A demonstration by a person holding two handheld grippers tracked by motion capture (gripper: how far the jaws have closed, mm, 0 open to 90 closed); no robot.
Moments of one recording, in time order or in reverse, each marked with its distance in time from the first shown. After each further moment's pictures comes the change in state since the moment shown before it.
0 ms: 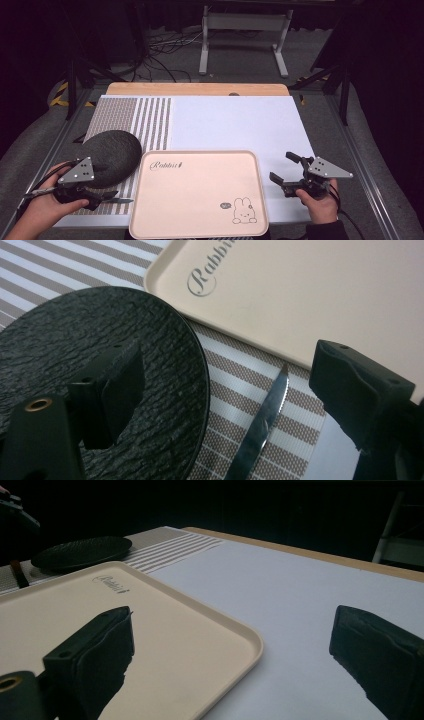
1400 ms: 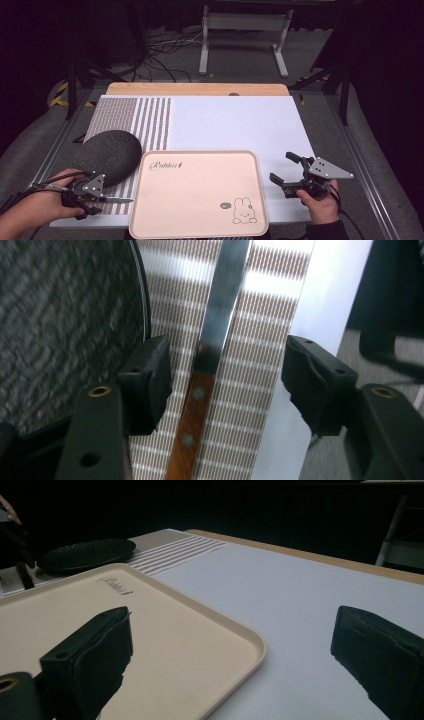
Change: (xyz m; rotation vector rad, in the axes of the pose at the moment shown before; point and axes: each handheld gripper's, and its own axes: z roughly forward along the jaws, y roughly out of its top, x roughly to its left) left arm 0.003 -0.009 0.020 0.588 -0.167 0.256; right arm 0.001 0.000 -0.001 -0.009 0.011 -0.003
